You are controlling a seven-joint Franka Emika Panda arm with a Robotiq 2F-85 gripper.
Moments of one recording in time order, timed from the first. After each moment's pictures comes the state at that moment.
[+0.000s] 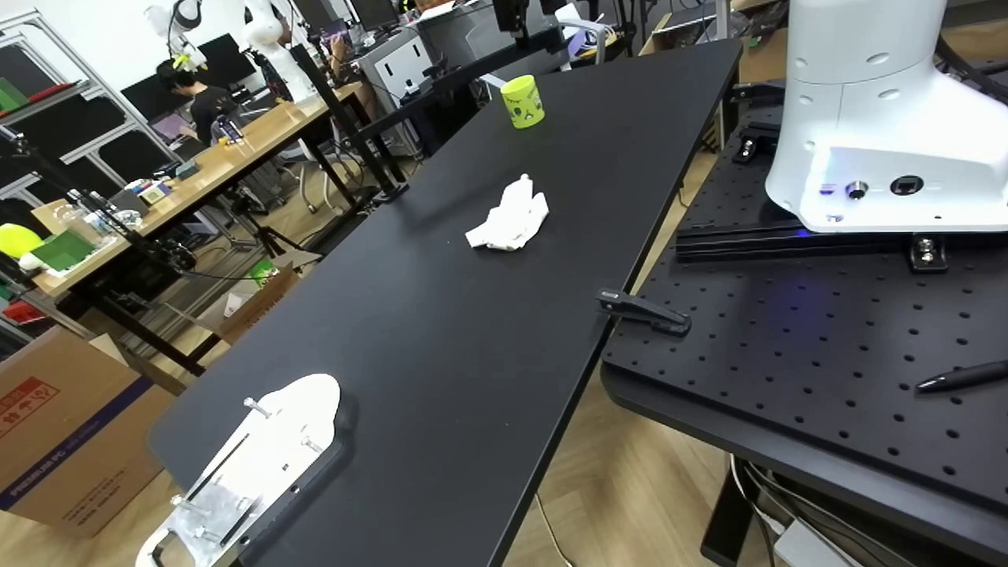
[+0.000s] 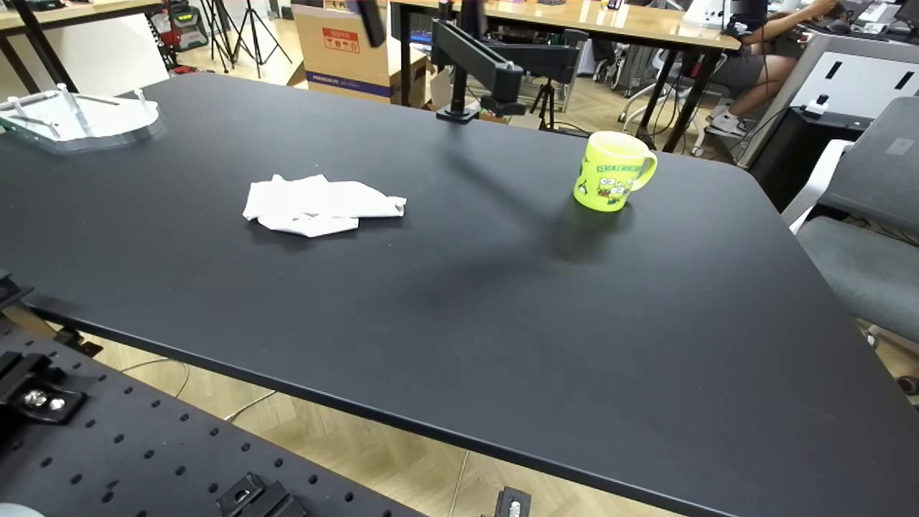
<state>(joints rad) -0.15 -0.39 0.00 -2.75 -0.29 2.59 -0.02</state>
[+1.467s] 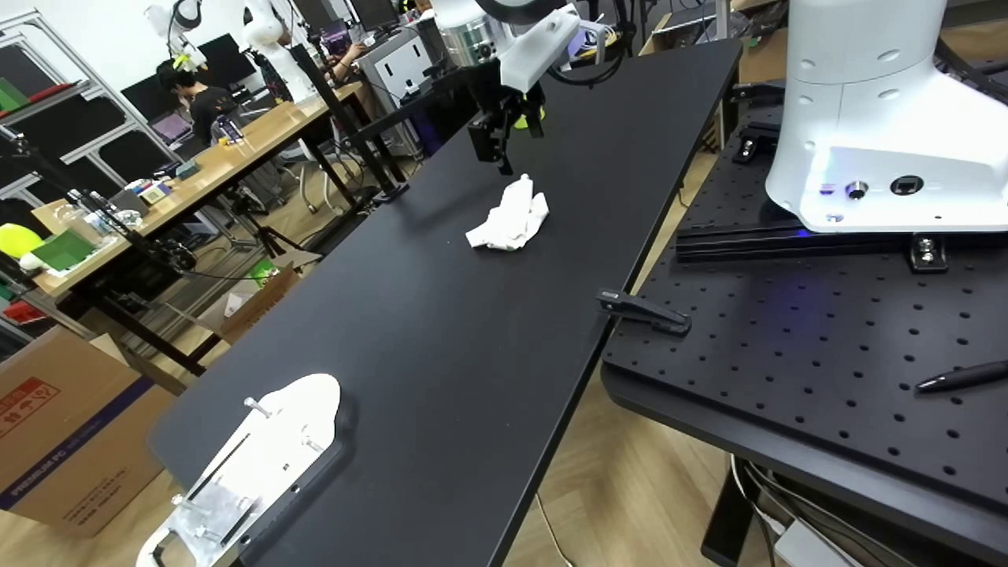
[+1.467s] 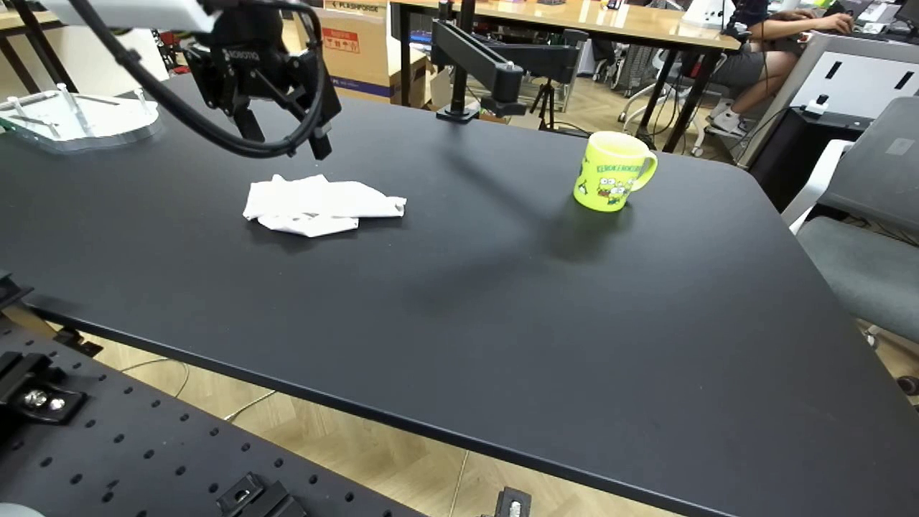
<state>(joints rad) -0.03 -0.06 0.20 -2.79 -0.34 2.84 0.48</state>
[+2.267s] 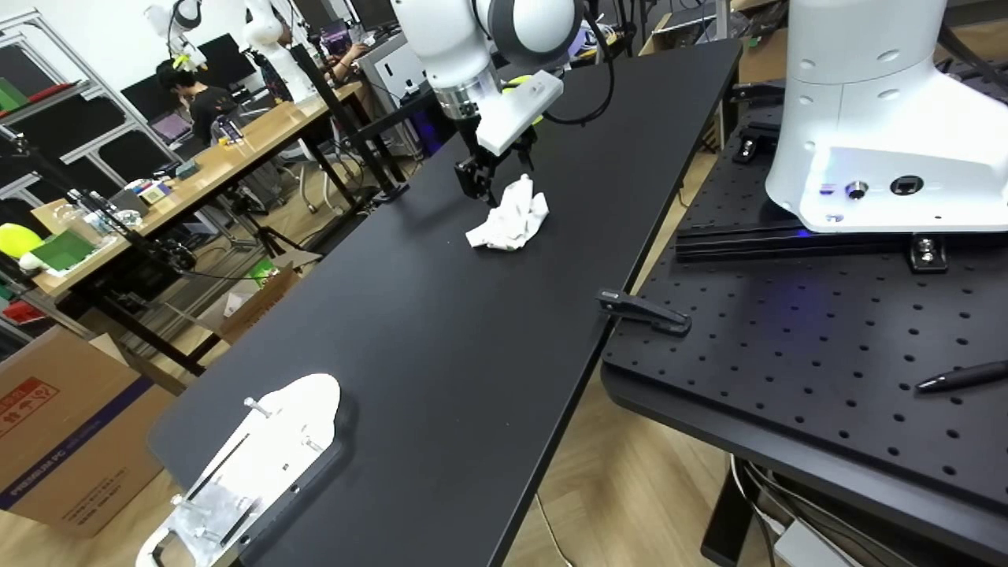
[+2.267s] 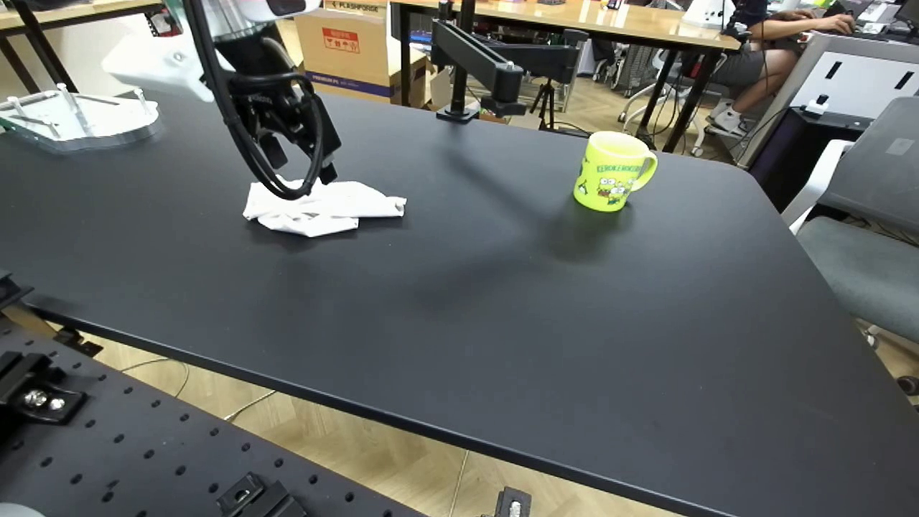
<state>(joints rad) -0.02 0.20 0.17 -2.61 -0.83 2.89 1.10</state>
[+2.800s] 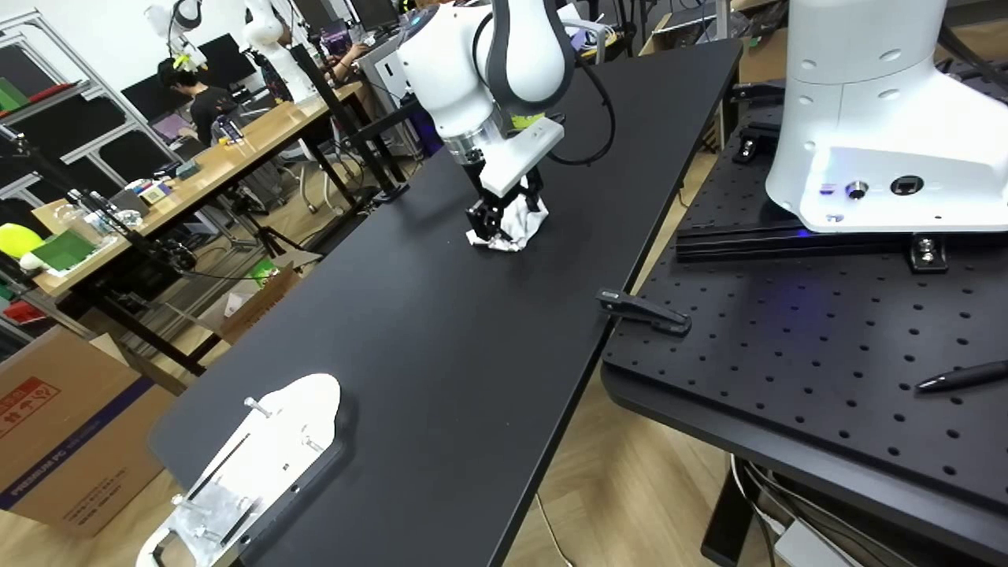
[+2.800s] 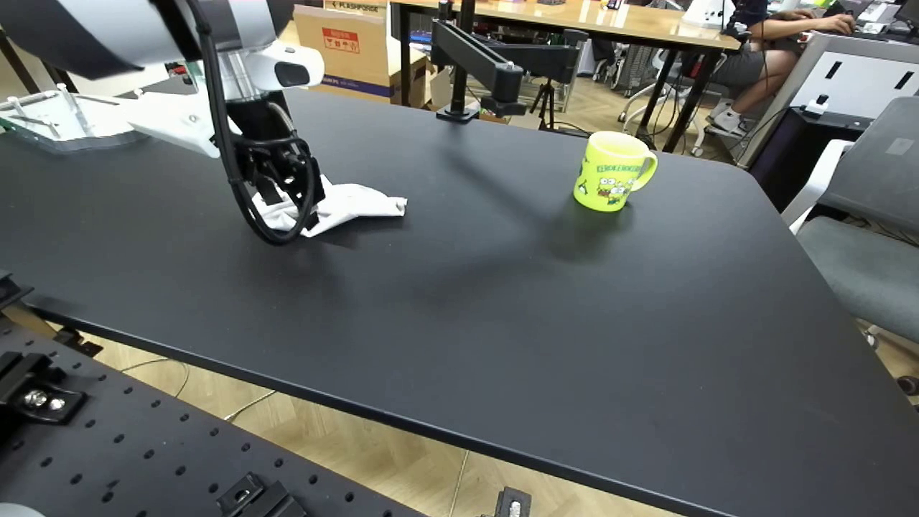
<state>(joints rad) 0.00 0.42 0.17 -2.51 -0.78 2.91 1.10</state>
